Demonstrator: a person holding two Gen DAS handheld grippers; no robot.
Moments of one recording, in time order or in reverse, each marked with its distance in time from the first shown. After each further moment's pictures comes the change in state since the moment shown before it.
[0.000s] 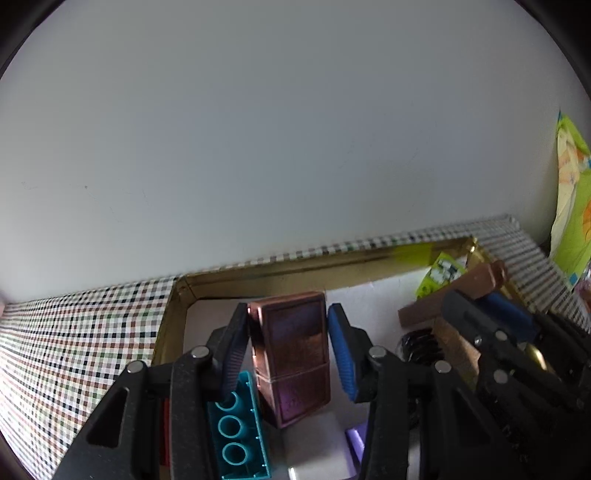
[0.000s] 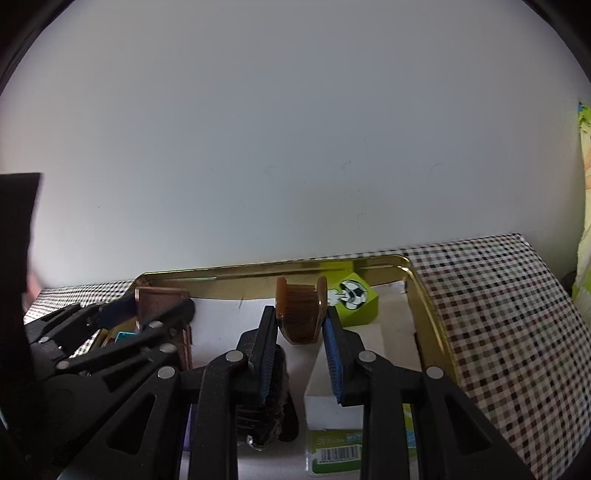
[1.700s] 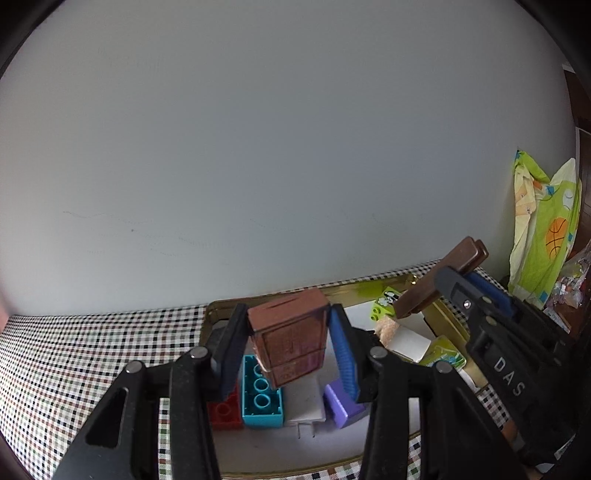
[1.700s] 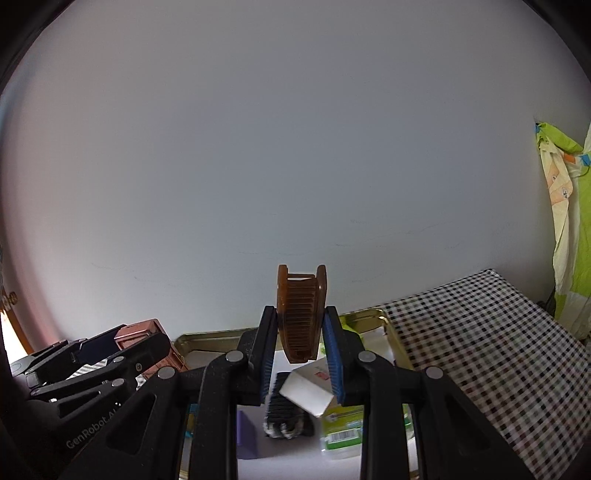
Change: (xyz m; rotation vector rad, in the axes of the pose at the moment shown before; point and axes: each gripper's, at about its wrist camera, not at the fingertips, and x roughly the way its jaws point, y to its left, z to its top) left arm -0.103 0.020 -0.022 -0.039 -0.233 -0.071; right arm -0.090 0.008 -0.002 0.072 -0.285 -0.011
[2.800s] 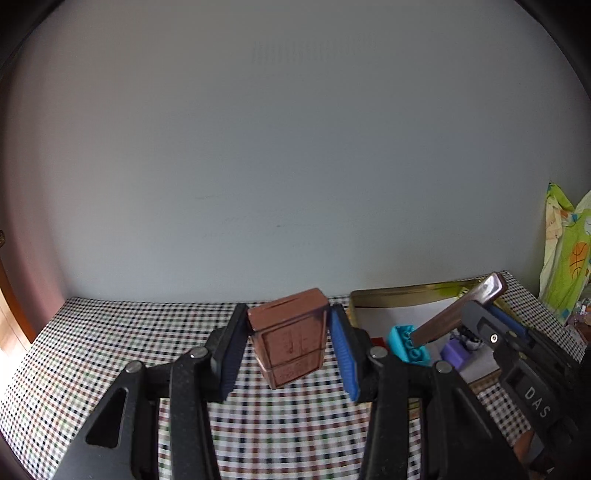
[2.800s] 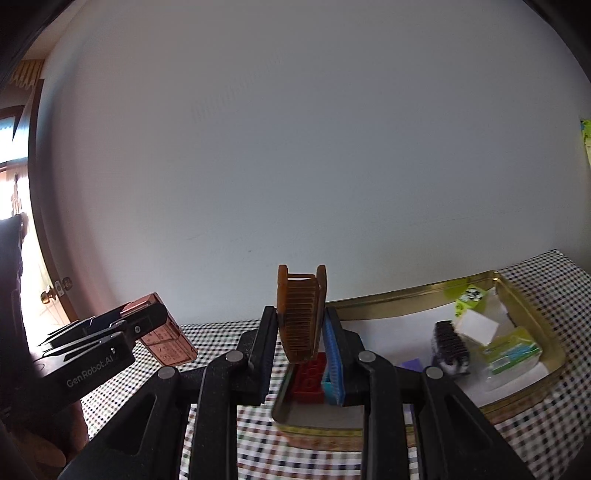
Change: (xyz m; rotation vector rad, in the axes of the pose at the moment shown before) left arm -0.075 0.122 -0.024 -0.078 -0.069 0.134; right arm -0.025 0.114 -0.042 0.001 0.012 0.210
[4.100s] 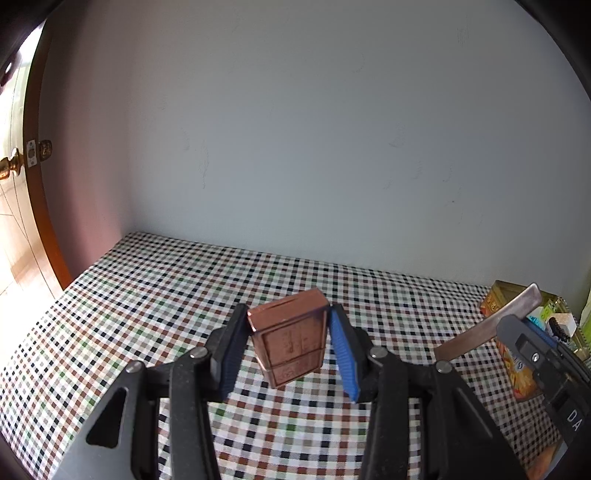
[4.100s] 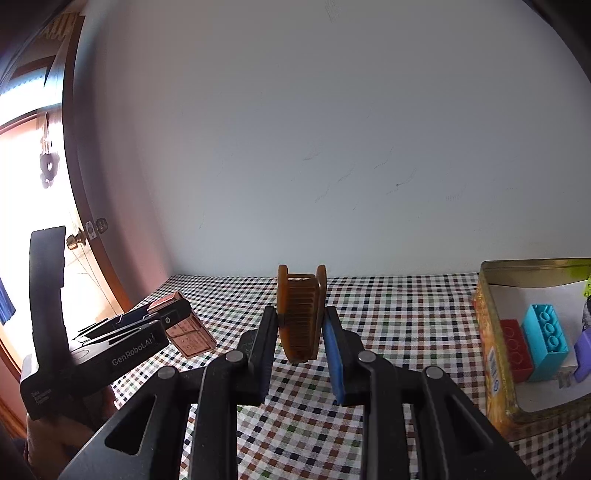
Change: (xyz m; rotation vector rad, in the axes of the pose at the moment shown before) left arm 0.019 0.184 -0.046 -0.206 0.090 0.146; right arm 0.094 0.157 -0.050 -0.115 0.163 0.169
